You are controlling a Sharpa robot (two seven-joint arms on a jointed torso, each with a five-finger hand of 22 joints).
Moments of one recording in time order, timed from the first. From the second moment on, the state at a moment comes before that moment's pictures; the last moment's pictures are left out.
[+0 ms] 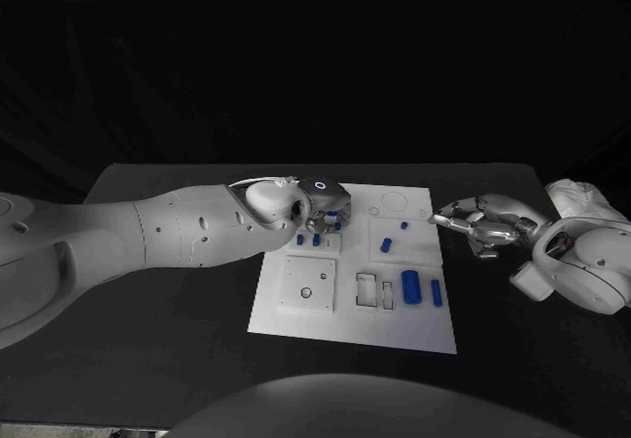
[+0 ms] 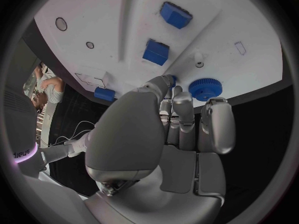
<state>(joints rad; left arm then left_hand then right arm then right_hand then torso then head) 1.21 -0.56 -0.20 1.26 -1.76 -0.20 -0.06 1.53 -0.16 0.38 0.17 0.34 1.04 0.06 0.08 0.30 1.00 0.01 0.19 0.25 1.36 -0.07 1.03 0.99 0.05 1.47 0.04 1.35 1.31 1.26 -1.01 -0.23 1.56 -0.73 -0.12 0.12 1.22 0.21 -0.19 0.28 0.45 0.62 0.15 0.37 0.33 1.42 0.07 1.49 1.31 1.45 0.02 1.49 1.31 0.08 1.28 0.13 1.21 1.31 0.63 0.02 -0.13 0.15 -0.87</state>
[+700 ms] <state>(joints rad) 1.19 -0.55 -0.20 1.23 -1.78 -0.28 -0.04 1.54 -0.15 0.37 0.13 0.32 1.12 0.05 0.12 0.31 1.09 0.00 0.23 0.26 1.37 -0.07 1.05 0.97 0.05 1.47 0.04 1.36 1.31 1.26 -1.00 -0.23 1.56 -0.73 -0.12 0.12 1.22 0.21 -0.19 0.28 0.45 0.62 0.15 0.37 0.33 1.42 0.07 1.49 1.31 1.45 0.02 1.49 1.31 0.08 1.28 0.13 1.21 1.31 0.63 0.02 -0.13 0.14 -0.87</state>
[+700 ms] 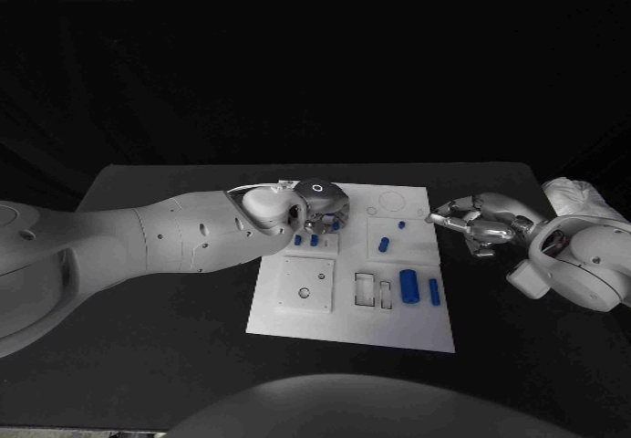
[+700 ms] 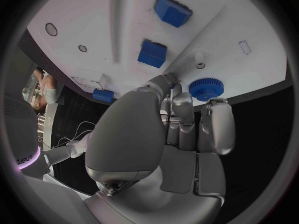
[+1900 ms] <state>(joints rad) 1.23 -0.72 -0.15 1.37 -1.78 -0.22 -0.04 1.52 -0.15 0.37 0.12 0.28 1.11 0.05 0.11 0.29 1.11 0.00 0.21 0.25 1.35 -0.07 1.02 0.91 0.05 1.47 0.04 1.34 1.31 1.26 -1.01 -0.23 1.56 -0.73 -0.12 0.12 1.22 0.21 -0.19 0.28 0.45 0.62 0.15 0.37 0.33 1.41 0.07 1.49 1.31 1.45 0.02 1.49 1.31 0.08 1.28 0.13 1.20 1.31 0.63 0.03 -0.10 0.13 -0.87</state>
